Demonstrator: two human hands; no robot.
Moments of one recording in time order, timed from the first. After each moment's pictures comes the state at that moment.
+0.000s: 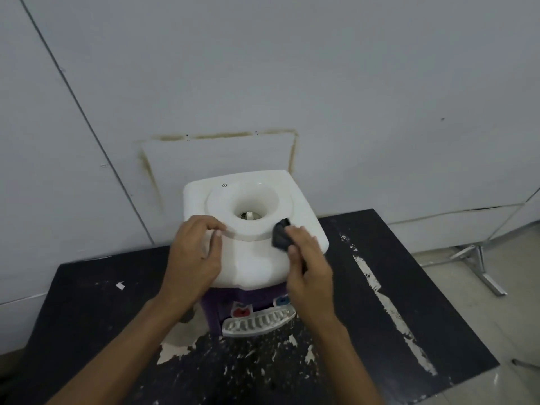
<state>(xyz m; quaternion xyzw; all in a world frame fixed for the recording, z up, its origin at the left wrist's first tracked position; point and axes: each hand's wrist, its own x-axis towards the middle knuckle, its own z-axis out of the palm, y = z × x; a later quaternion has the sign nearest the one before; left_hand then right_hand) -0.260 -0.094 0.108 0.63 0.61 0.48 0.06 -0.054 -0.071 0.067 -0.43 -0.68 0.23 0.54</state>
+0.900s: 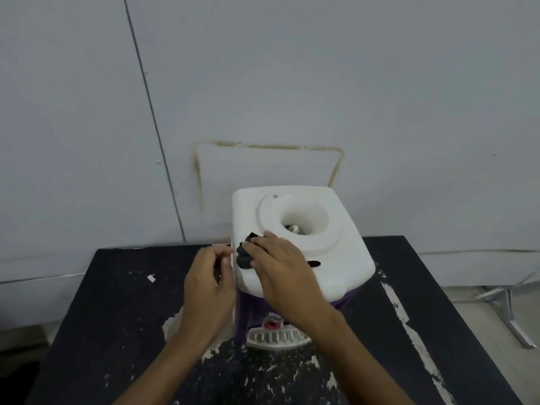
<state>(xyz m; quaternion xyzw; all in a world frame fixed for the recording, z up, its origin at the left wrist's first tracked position) -0.295 -0.141 0.091 0.48 0.68 0.54 0.13 -0.156 -0.065 0.097 -0.32 -0.91 0.02 0.26</state>
